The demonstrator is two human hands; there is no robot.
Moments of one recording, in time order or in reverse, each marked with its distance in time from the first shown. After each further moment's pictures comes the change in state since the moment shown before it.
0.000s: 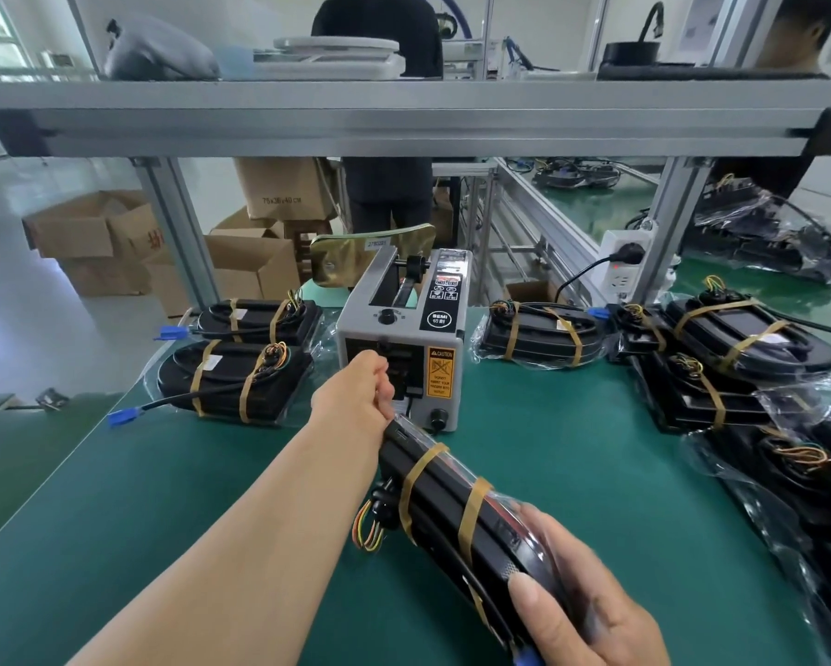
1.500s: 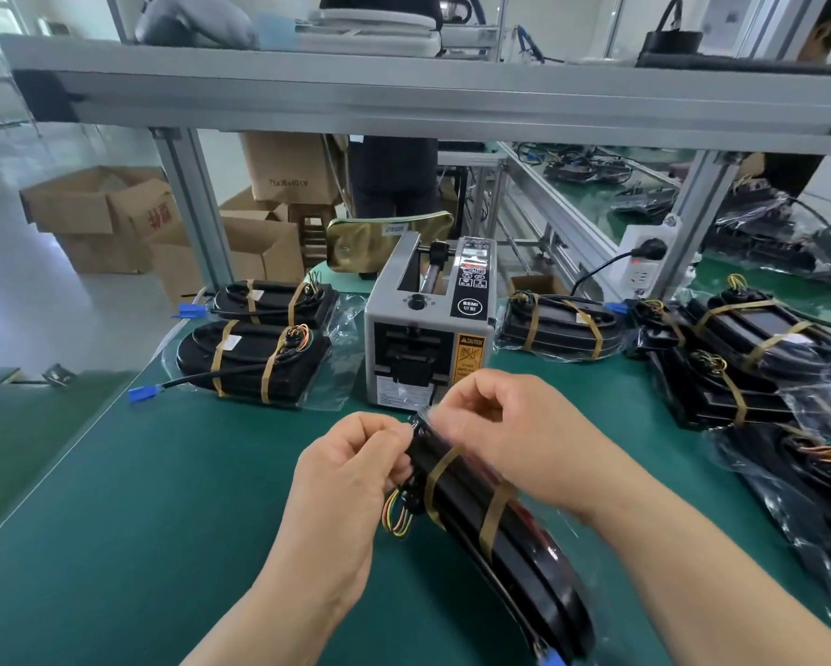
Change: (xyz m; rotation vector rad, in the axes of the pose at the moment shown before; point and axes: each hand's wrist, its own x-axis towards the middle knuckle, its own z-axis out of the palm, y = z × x) left_hand -0.085 -0.040 -0.079 0.087 -0.289 0.437; right_hand 0.114 -0.058 0.050 -0.586 -0.406 0.069
